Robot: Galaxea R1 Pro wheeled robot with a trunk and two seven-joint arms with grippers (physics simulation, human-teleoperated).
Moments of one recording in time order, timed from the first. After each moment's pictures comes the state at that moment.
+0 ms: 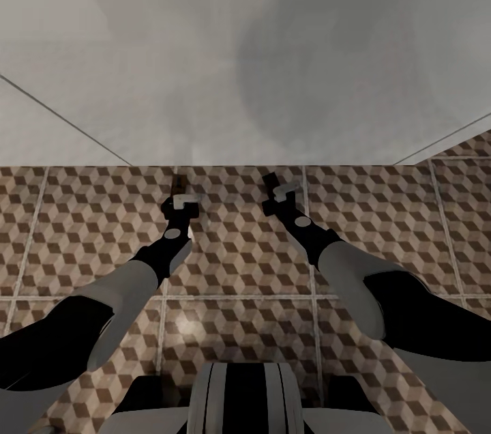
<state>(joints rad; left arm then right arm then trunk) -1.18 -0.08 -0.31 -0.26 0.20 -0.30 0.32 -1.31 0.17 0.10 -0.08 0.19 -0.31 0.03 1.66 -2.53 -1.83</state>
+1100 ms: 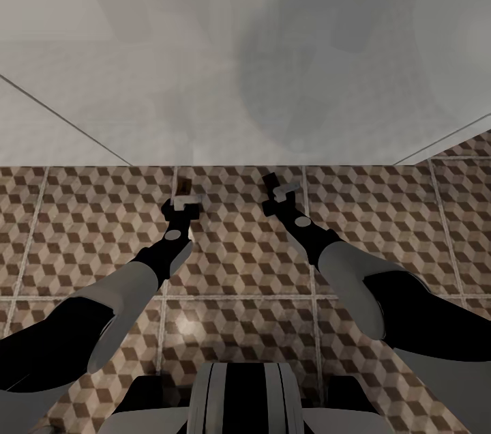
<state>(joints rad) -1.17 -0.08 -0.31 -0.26 0.19 -0.29 0.32 -1.31 0.17 0.10 -0.08 0.19 -0.31 0.03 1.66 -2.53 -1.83</state>
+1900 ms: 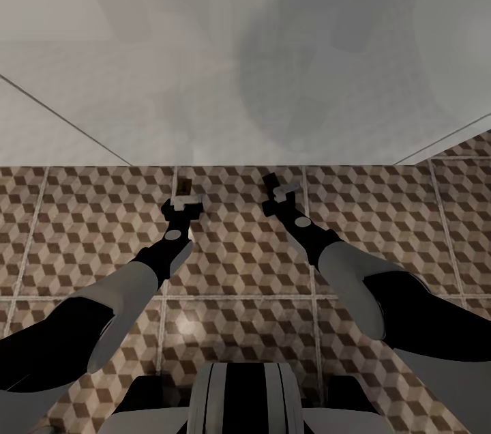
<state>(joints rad) -1.17 -0.08 -0.31 -0.26 0.19 -0.29 0.32 -1.31 0.17 0.10 -0.08 0.19 -0.31 0.03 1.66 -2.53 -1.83</state>
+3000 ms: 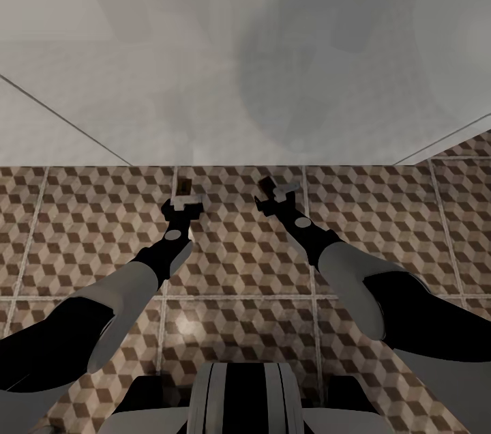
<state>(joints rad) -1.17 -0.08 -0.31 -0.26 0.19 -0.29 0.32 -1.30 0.17 0.10 -0.08 0.18 -0.32 0.04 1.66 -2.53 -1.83</state>
